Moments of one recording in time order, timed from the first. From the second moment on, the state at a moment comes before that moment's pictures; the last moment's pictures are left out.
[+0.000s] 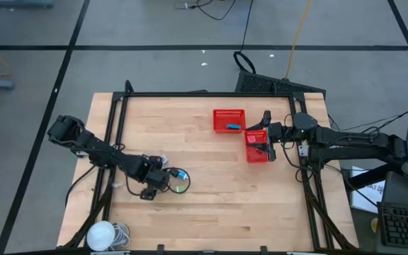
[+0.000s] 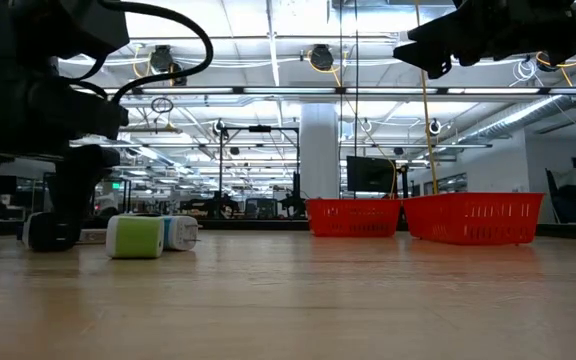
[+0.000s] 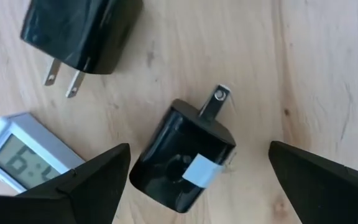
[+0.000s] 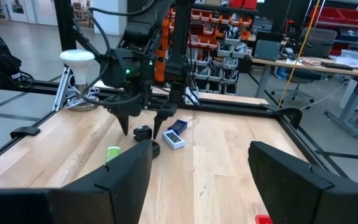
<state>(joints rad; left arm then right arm) -0.39 1.51 0.71 -0.70 -0.03 -0.21 -0.23 0.74 0.44 0.24 -0.29 -0.12</state>
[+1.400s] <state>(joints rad) -0.38 1.51 0.70 -0.51 -0.07 -0.50 -0.23 0.74 0.44 0.22 -0.29 -0.12</state>
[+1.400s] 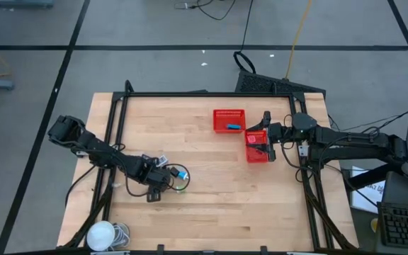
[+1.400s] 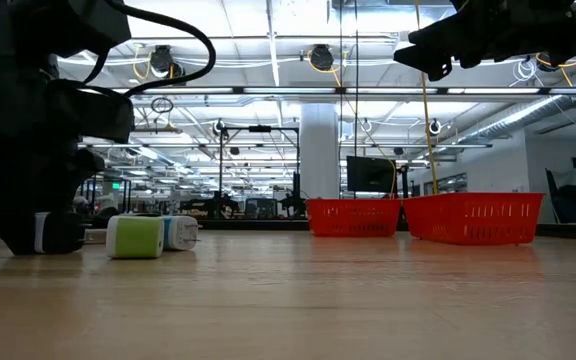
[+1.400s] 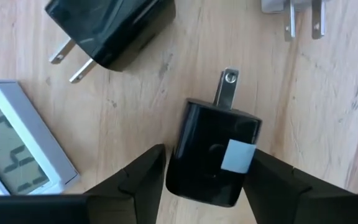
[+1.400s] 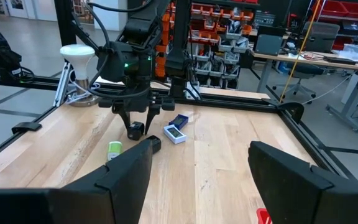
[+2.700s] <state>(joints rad) -0.28 1.47 0.74 0.43 -0.60 -0.01 -0.22 1.05 0.44 0.50 -0.29 -0.04</state>
